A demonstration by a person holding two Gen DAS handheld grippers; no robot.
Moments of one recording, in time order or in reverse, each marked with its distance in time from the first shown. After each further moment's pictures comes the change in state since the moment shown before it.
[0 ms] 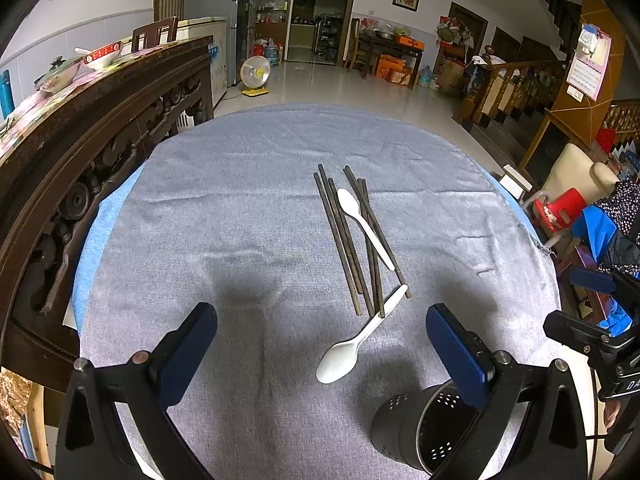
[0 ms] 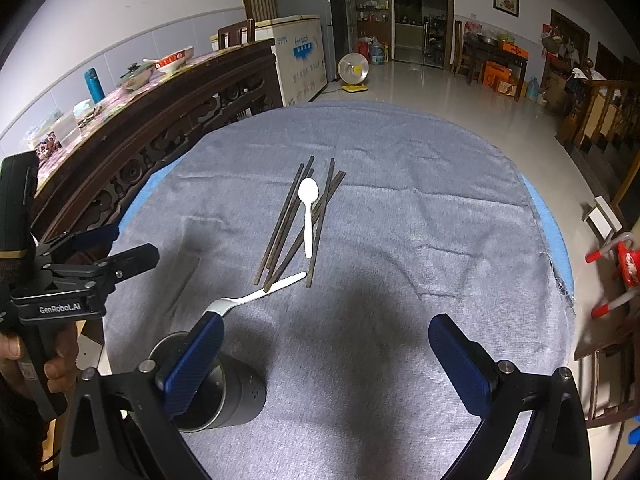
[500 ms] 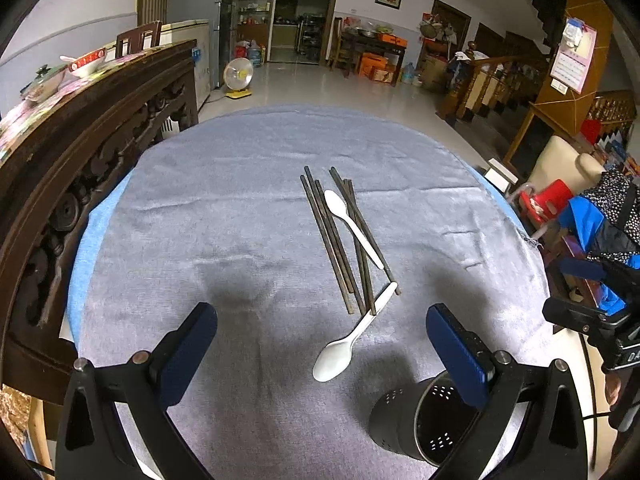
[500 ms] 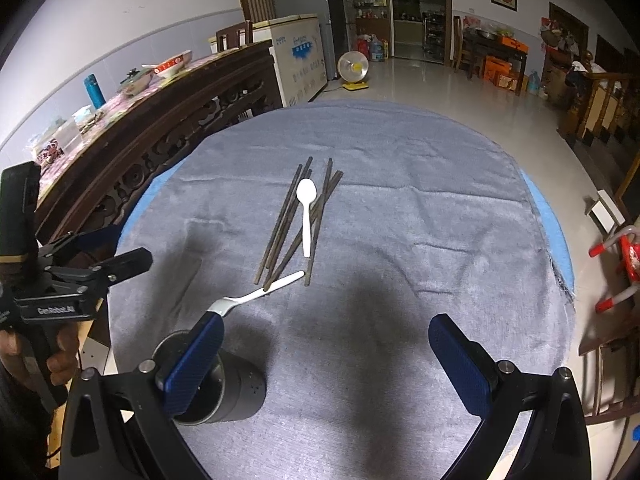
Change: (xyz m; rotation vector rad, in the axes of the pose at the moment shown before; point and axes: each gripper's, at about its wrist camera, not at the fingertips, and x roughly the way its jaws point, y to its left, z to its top) left arm -0.005 0.004 0.004 0.038 0.005 -0.053; right arm -0.004 -0.012 0.000 0.028 0.023 0.011
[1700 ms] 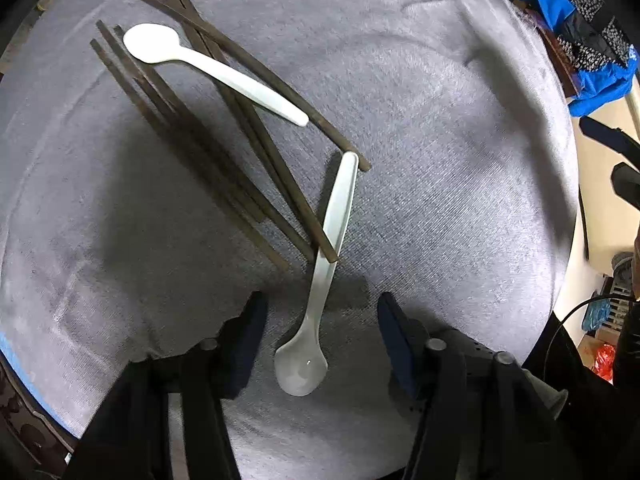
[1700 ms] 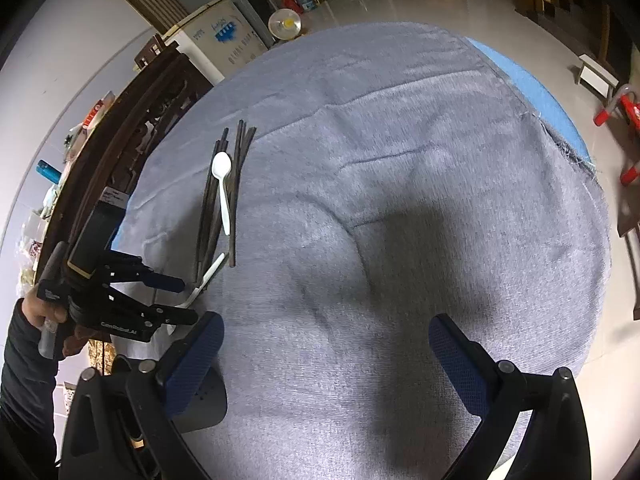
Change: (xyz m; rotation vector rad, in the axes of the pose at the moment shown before) left arm 0.204 -0.081 0.007 0.474 0.853 -0.151; right arm 0.066 -0.109 -0.029 0.374 0.161 0.113
